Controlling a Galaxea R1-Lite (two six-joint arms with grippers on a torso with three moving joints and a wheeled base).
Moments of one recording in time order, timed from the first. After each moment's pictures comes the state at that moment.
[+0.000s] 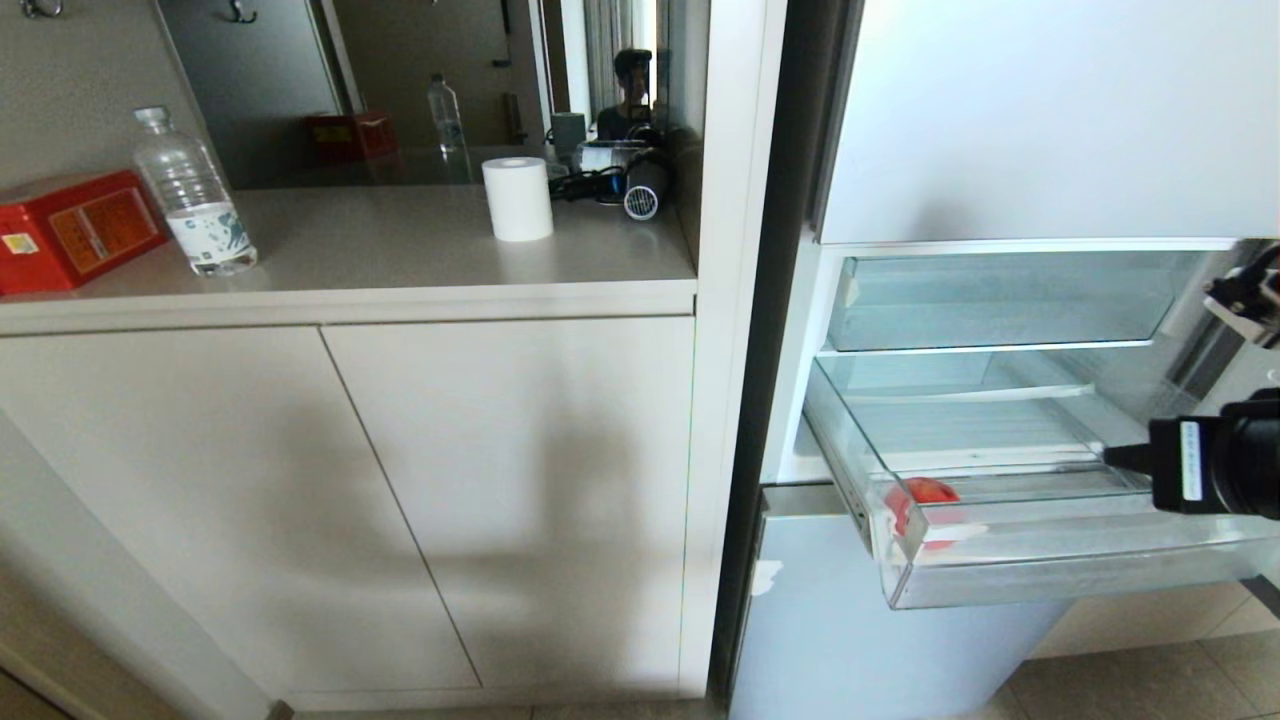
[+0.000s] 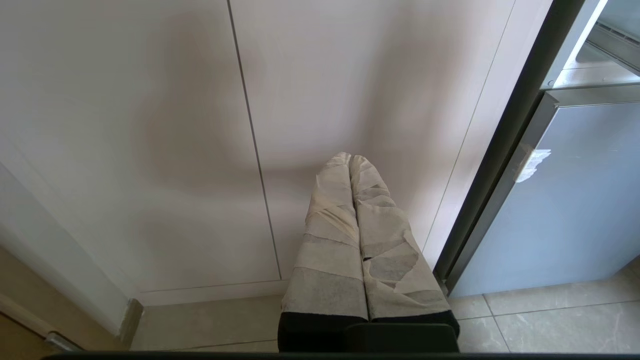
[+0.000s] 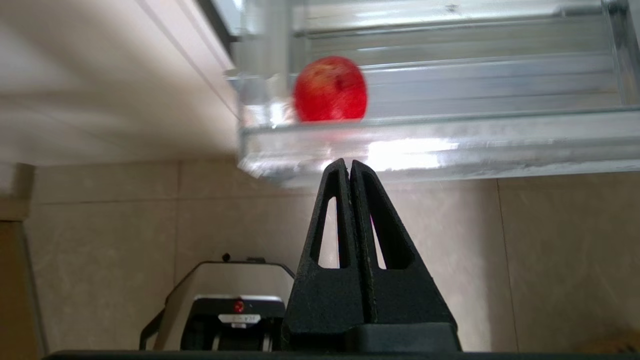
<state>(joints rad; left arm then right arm) 0.00 0.00 0.00 0.01 0.00 0.01 0.20 1.31 -1.01 0.32 -0.14 0.19</state>
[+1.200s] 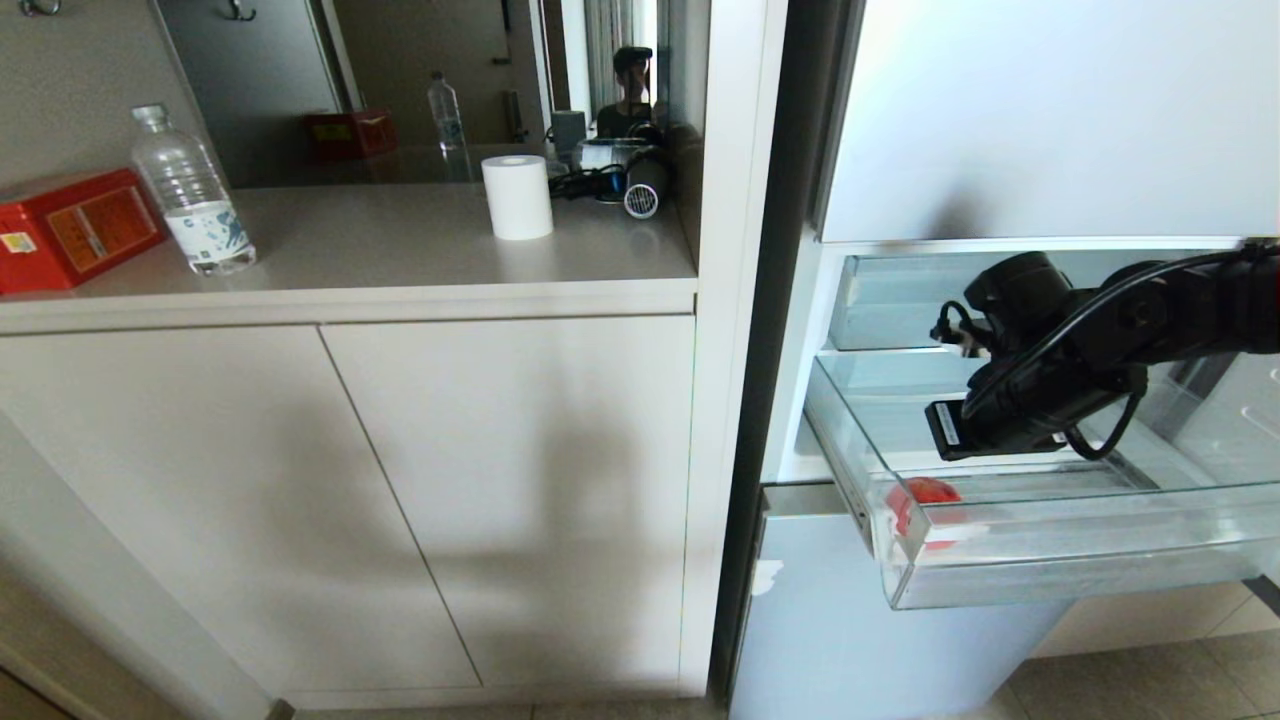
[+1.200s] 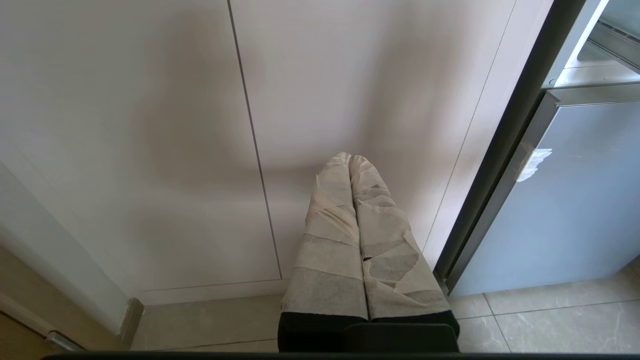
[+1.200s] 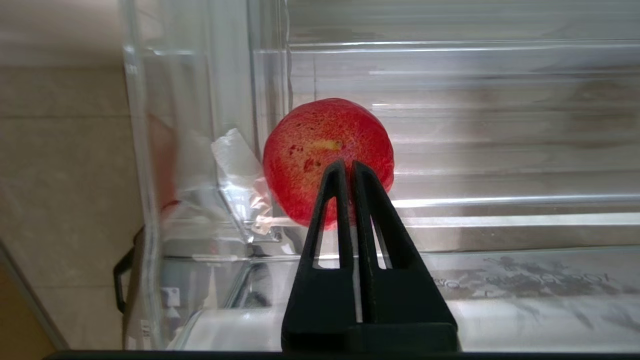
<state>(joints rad) 0.00 0.00 0.00 0.01 0.00 0.01 0.15 1.99 -1.55 0.54 -0.10 0.11</state>
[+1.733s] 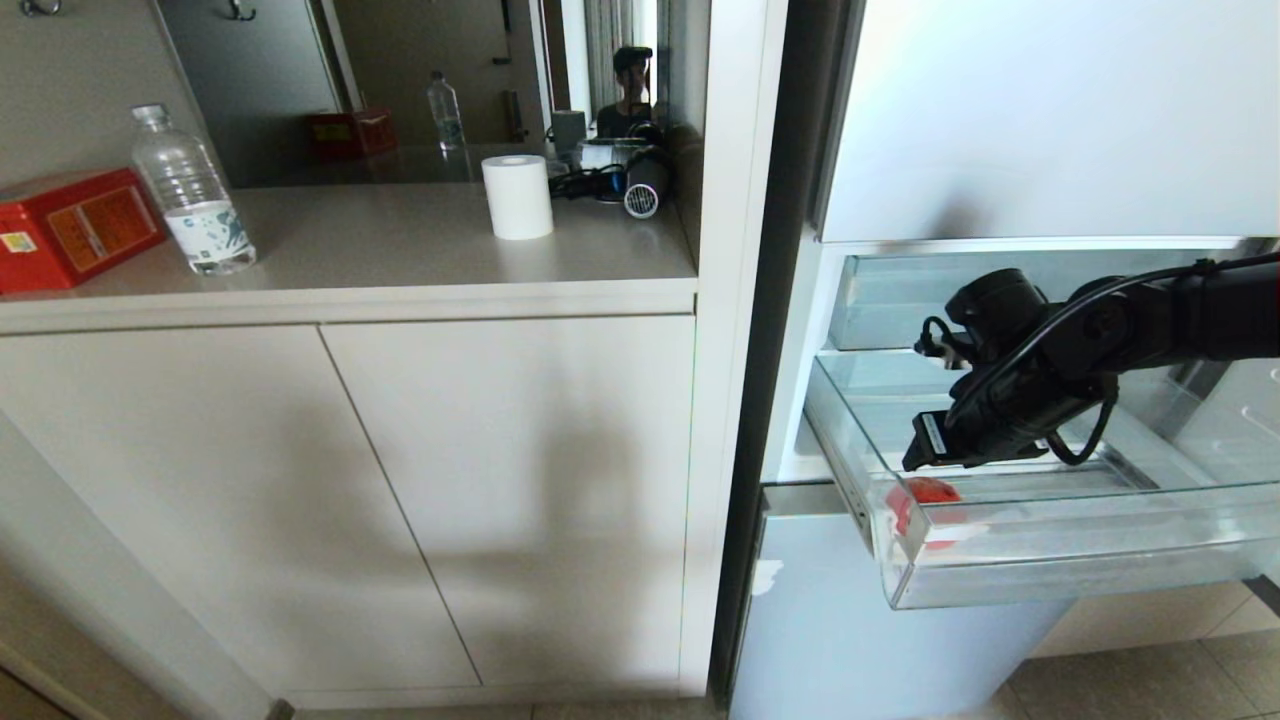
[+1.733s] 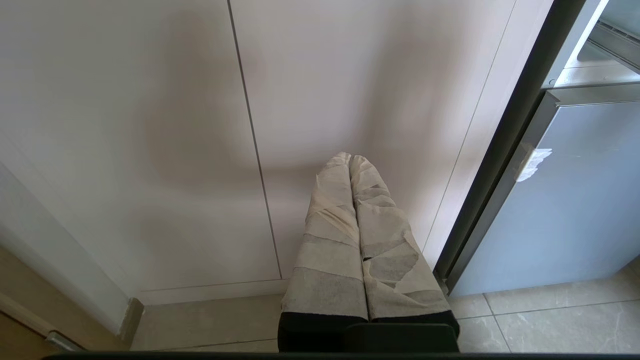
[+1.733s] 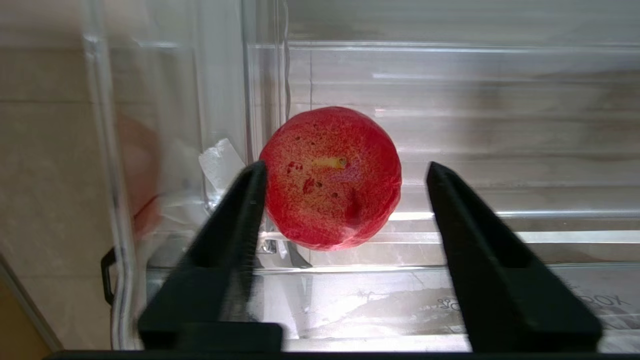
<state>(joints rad) 0.00 0.00 0.00 0.01 0.00 0.01 0.15 2.05 -1.58 0.55 -0.10 0.09</state>
